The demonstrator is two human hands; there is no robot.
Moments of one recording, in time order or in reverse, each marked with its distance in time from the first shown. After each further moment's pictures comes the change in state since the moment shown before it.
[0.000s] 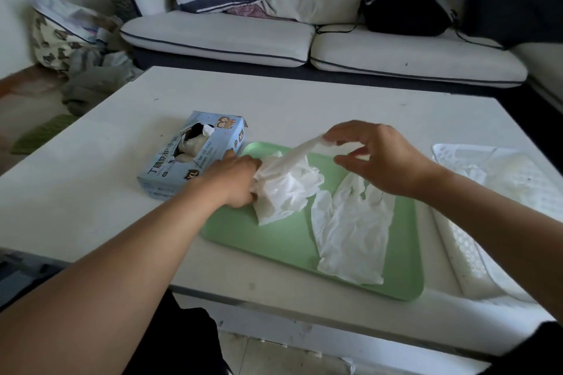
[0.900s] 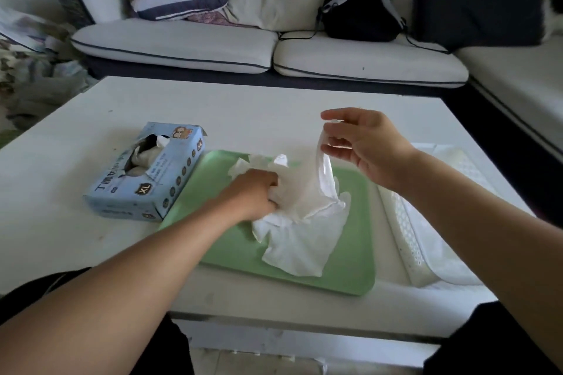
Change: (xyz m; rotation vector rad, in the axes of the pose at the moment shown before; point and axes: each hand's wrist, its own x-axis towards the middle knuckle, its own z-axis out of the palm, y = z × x) left_hand 0.026 0.094 0.016 -0.284 0.142 0.120; right_hand -0.011 0.003 -0.038 0.956 0.288 0.518
